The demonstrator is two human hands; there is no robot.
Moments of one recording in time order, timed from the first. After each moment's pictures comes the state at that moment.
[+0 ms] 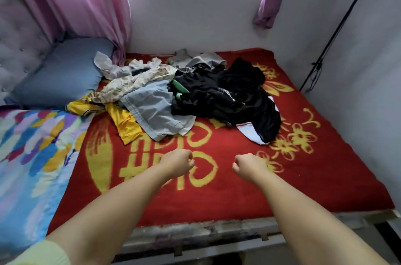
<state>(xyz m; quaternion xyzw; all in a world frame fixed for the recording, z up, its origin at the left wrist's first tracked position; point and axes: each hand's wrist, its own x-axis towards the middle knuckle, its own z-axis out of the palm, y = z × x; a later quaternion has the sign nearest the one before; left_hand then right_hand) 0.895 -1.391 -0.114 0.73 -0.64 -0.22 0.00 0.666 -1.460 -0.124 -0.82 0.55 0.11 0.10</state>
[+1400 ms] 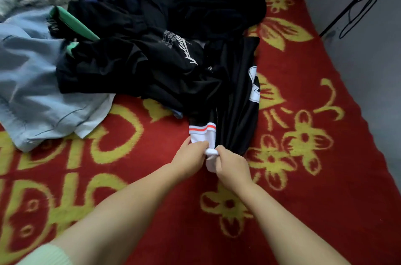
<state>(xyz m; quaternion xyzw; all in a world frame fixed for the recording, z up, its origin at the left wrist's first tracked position) 0.710 -1.769 -0.393 0.67 -0.67 -0.32 0.09 0.561 -1.782 -0.365 -0.80 0.54 0.03 0.26</state>
